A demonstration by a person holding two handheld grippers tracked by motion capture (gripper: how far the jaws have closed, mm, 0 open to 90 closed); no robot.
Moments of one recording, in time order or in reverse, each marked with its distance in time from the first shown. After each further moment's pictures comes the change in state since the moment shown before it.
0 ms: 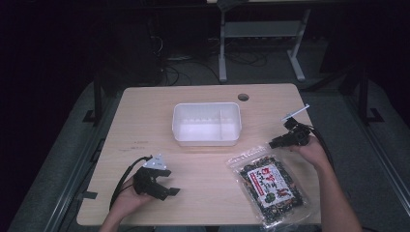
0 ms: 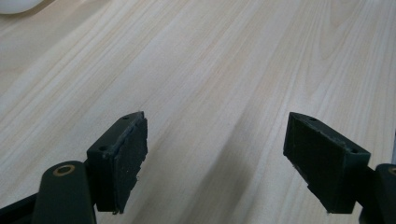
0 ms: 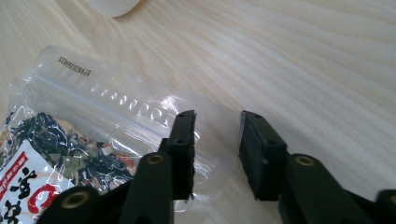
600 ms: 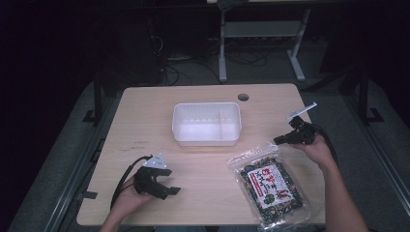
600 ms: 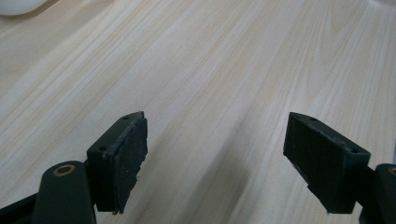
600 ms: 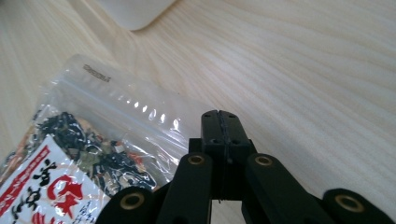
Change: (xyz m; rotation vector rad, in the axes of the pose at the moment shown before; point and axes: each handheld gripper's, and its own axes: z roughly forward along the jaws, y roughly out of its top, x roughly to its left) left arm 0.000 0.003 0.002 -0.010 -0.006 -0.004; right arm 0.004 -0.003 -0.022 -0.058 0.006 -0.031
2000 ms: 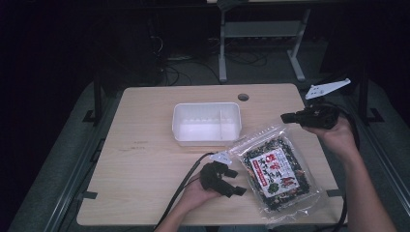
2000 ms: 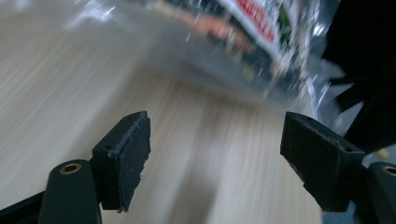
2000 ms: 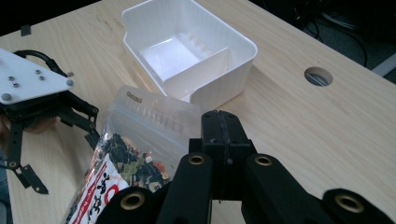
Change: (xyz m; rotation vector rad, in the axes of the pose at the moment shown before) left arm -0.072 0.115 0.123 -0.152 -0.331 -0.008; right arm 0.073 0.048 -0.109 -0.231 -0.065 -0.214
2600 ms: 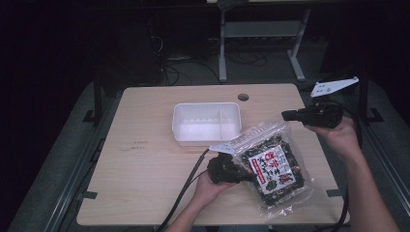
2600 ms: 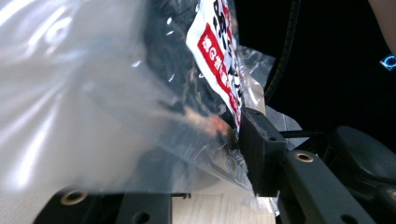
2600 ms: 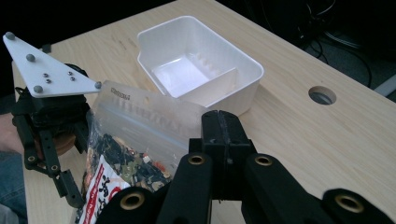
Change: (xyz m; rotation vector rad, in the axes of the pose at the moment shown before) left arm -0.001 0.018 -0.001 -0.167 -0.097 -0.059; right arm 0.005 0.003 -0.012 -0.075 0.030 -0.003
